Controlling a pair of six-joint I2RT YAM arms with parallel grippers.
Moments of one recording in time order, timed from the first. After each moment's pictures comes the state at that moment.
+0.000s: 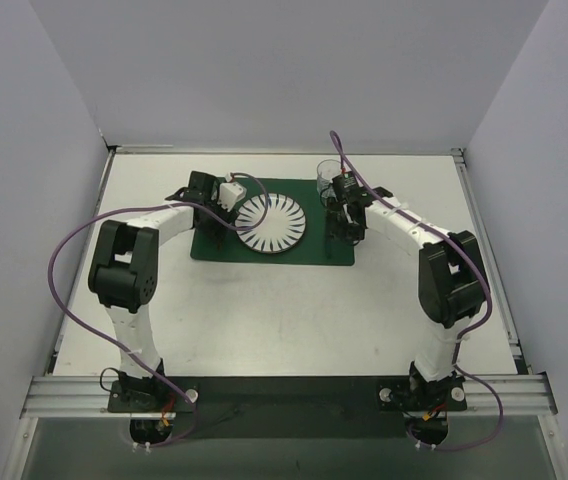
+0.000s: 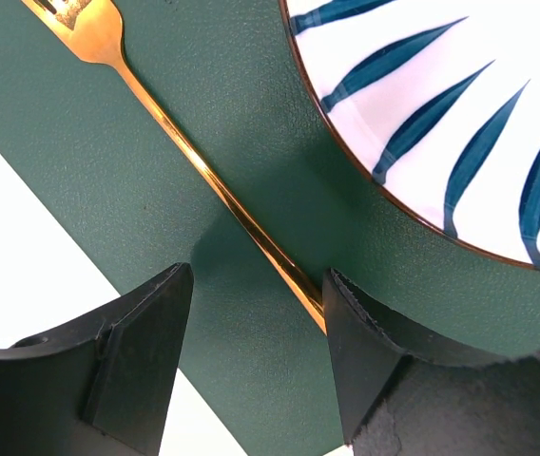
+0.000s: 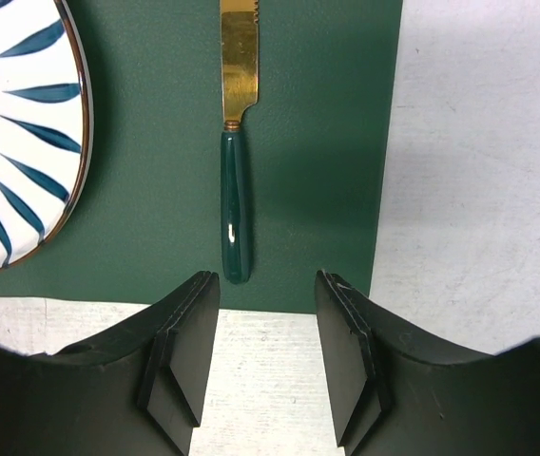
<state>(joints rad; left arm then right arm) -0.25 1.97 1.32 -0.33 0.07 0.41 0.43 1.85 1.35 -0.59 0.15 0.42</state>
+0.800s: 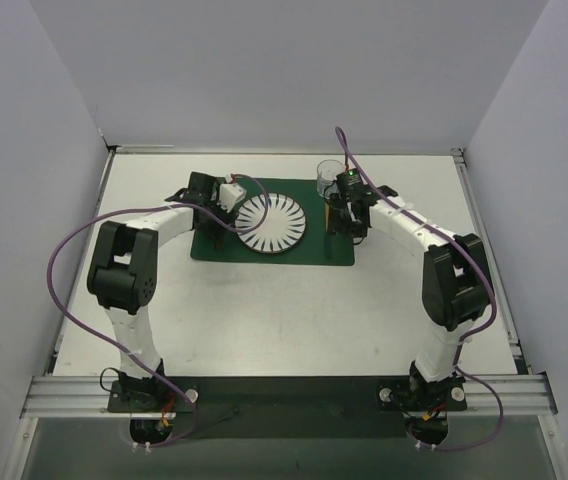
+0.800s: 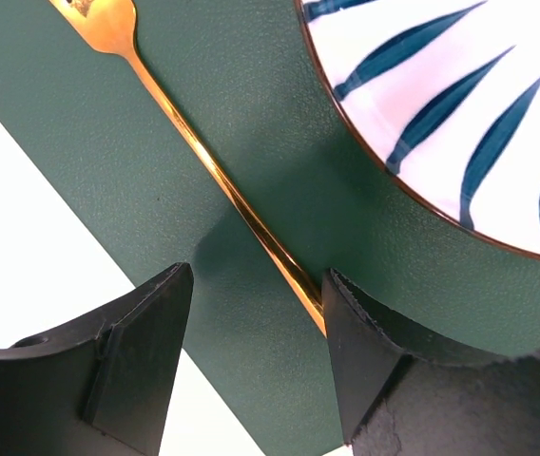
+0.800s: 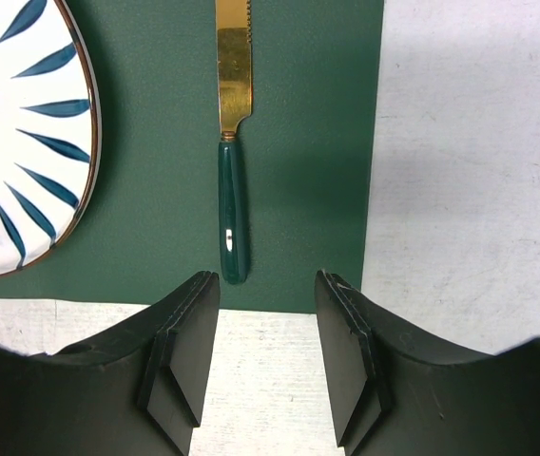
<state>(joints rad) -0.26 1.95 1.30 -0.32 0.03 0.43 0.41 1.82 1.35 -0.58 0.15 0.42</state>
